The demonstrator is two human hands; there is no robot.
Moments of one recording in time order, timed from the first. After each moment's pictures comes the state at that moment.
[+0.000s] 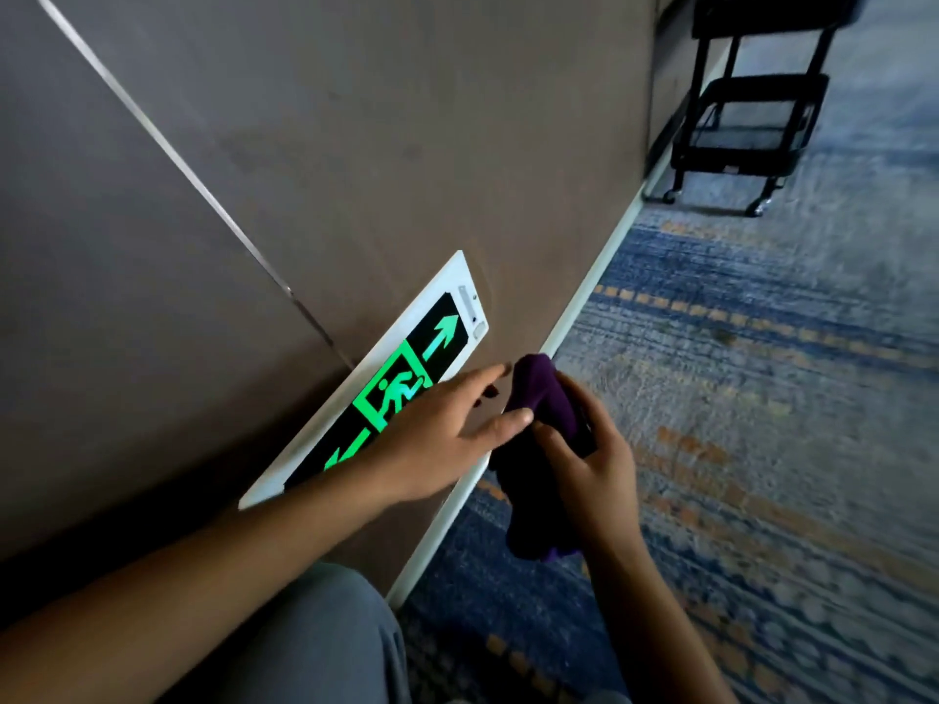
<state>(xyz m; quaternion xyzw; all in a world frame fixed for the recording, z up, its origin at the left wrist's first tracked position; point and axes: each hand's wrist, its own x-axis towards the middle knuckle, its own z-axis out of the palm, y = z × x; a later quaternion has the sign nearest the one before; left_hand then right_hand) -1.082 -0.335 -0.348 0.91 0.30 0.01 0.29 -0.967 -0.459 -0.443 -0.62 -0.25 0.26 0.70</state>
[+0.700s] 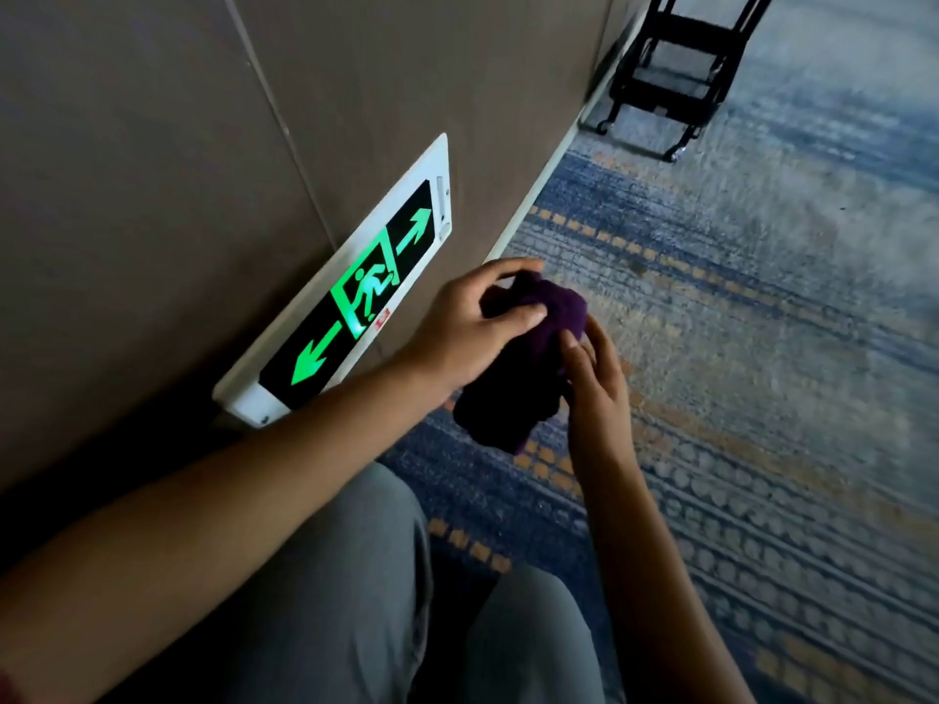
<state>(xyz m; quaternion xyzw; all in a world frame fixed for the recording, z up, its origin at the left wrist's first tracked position) -1.079 -0.346 -0.374 0.73 0.25 0.21 0.60 -1.001 -0.484 -0.429 -0.61 -0.15 0.29 0.72</state>
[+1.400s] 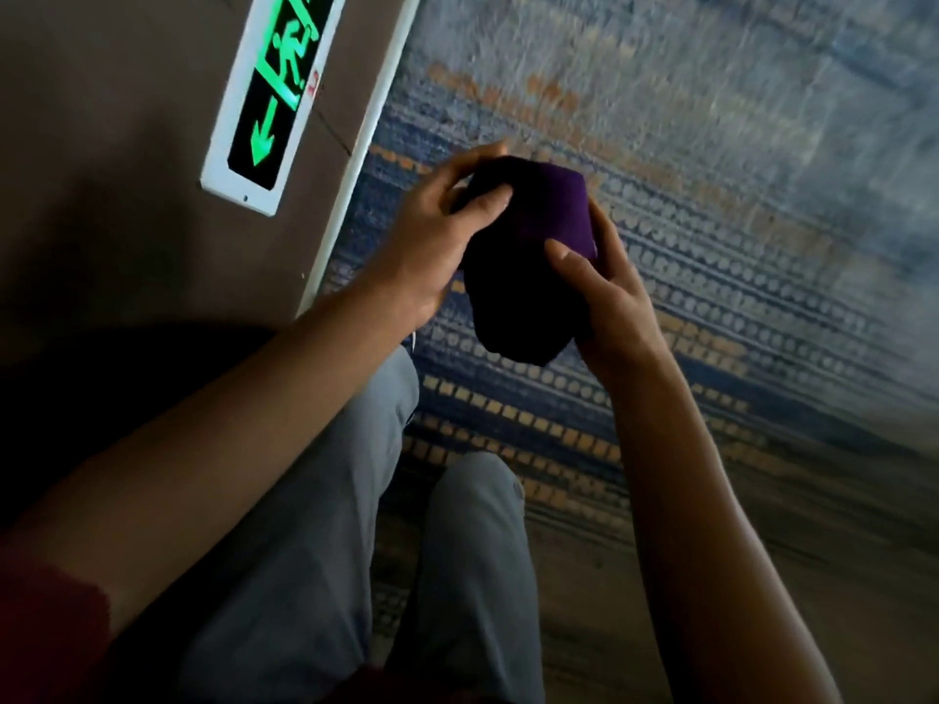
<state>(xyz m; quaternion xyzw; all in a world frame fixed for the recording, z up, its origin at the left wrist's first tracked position) -1.137 -0.489 -0.238 0.47 0.39 0.08 0.78 -1.052 -0.655 -0.248 -0.58 0.03 0.48 0.65</state>
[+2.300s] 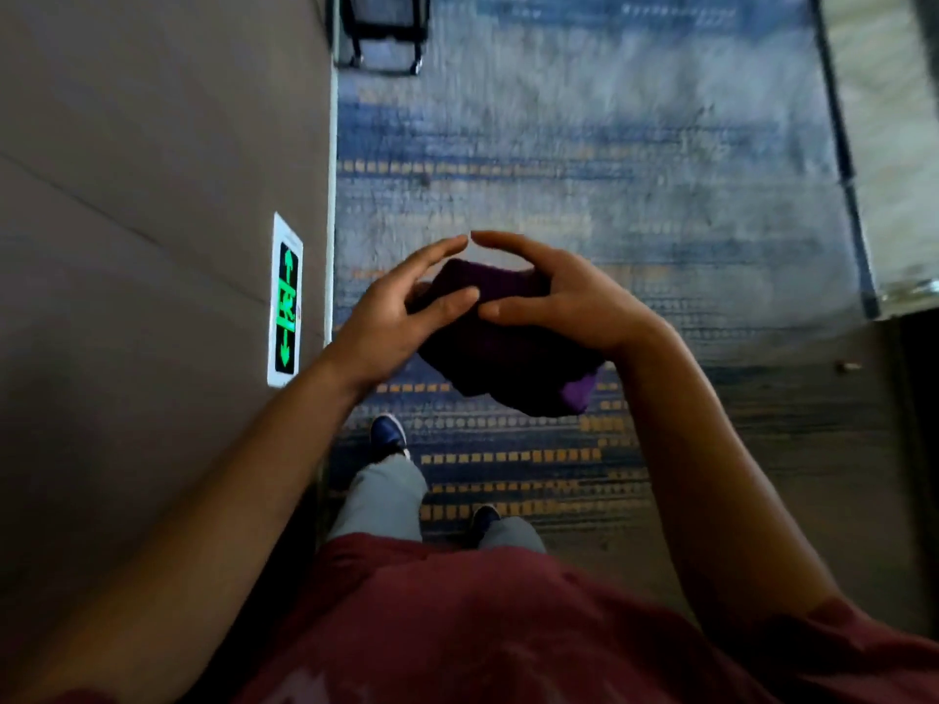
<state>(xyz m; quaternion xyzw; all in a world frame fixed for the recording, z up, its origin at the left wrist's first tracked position) -1.137 -0.529 0.147 0.71 0.13 -0.08 0.69 -1.025 -0.727 0.170 -0.75 -0.21 0.41 0.46</state>
